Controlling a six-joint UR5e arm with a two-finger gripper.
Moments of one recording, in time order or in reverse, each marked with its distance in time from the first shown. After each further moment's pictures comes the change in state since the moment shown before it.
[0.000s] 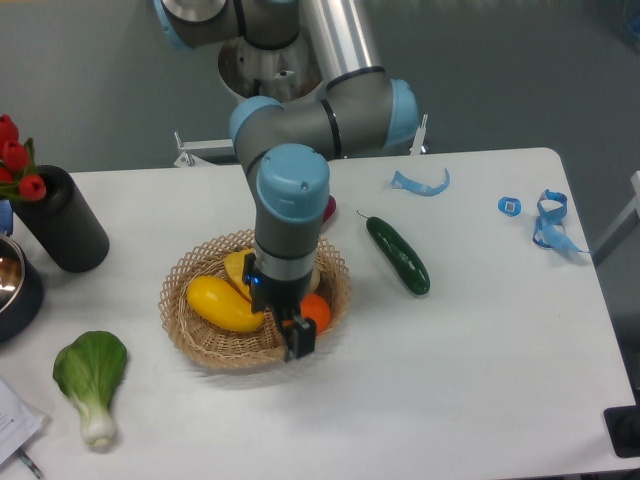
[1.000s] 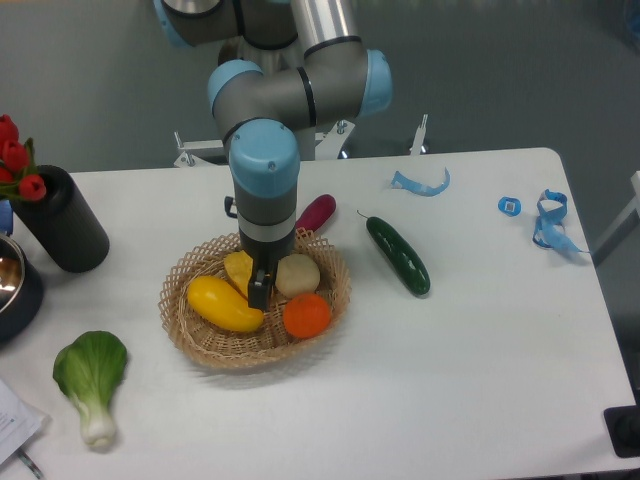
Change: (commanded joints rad) arm -0.026 0.063 -0.075 -0.059 0.118 0.727
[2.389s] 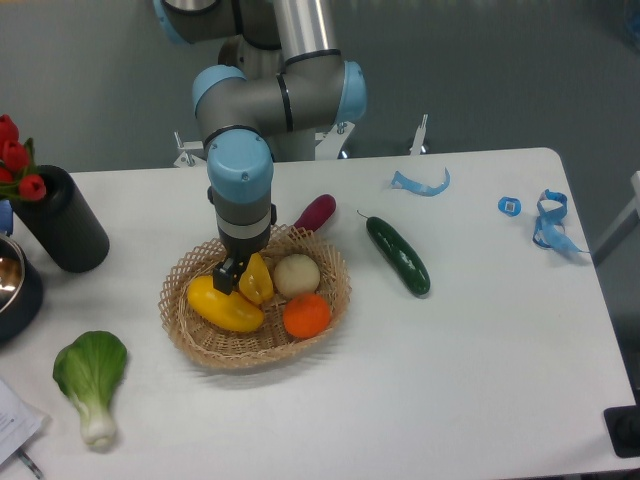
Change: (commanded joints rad) arm -0.051 -0.041 -0.074 0.031 -0.005 0.083
